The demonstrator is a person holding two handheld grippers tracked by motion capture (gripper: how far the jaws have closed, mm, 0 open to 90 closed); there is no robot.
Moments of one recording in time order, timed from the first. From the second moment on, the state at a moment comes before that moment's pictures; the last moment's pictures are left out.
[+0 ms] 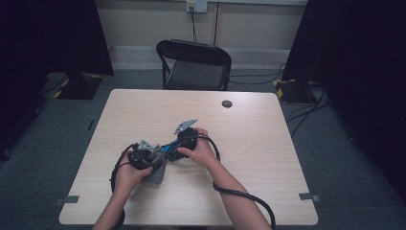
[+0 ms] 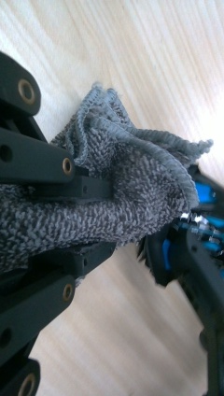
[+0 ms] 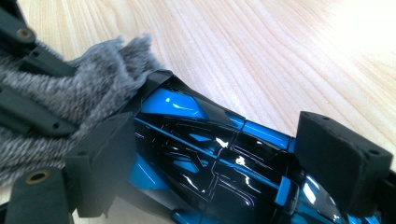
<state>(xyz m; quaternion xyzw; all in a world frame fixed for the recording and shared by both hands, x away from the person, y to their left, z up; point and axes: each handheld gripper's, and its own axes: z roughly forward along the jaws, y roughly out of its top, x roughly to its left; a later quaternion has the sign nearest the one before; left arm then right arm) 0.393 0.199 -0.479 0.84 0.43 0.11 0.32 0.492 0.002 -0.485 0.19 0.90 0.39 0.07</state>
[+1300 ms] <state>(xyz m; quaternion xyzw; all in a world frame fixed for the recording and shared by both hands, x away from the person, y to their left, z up) 0.378 0.167 -0.475 0.87 0.38 0.06 0.32 0.492 0.002 -0.485 0.19 0.90 0.40 0.07</state>
